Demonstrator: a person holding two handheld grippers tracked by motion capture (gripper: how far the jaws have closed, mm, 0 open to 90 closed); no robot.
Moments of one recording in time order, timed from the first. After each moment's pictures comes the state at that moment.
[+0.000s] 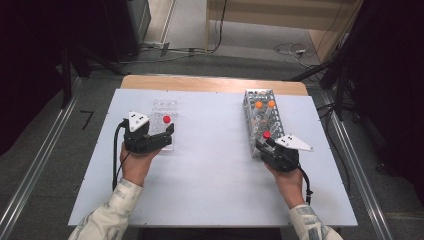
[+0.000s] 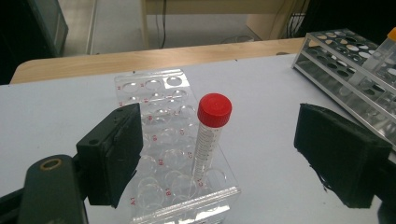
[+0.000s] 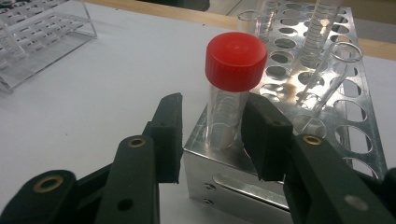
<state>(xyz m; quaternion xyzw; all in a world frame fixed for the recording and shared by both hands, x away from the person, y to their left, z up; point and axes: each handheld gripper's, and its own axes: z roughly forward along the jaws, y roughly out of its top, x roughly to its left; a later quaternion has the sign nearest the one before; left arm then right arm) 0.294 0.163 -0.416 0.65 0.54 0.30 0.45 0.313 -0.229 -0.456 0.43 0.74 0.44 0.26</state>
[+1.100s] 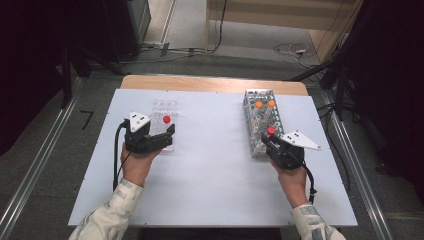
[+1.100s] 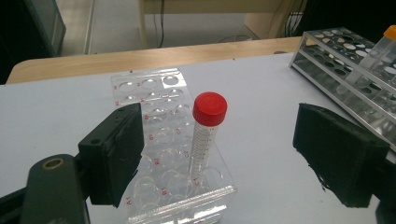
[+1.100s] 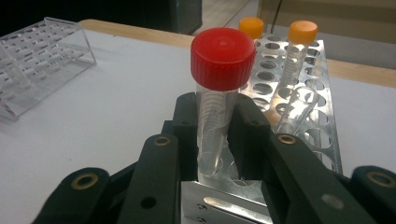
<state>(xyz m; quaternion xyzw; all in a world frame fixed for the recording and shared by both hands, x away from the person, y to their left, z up) 0.293 0.162 -0.416 0.65 0.54 0.30 0.45 0.308 -0.233 -0.433 0.44 0.72 0.46 0.28</state>
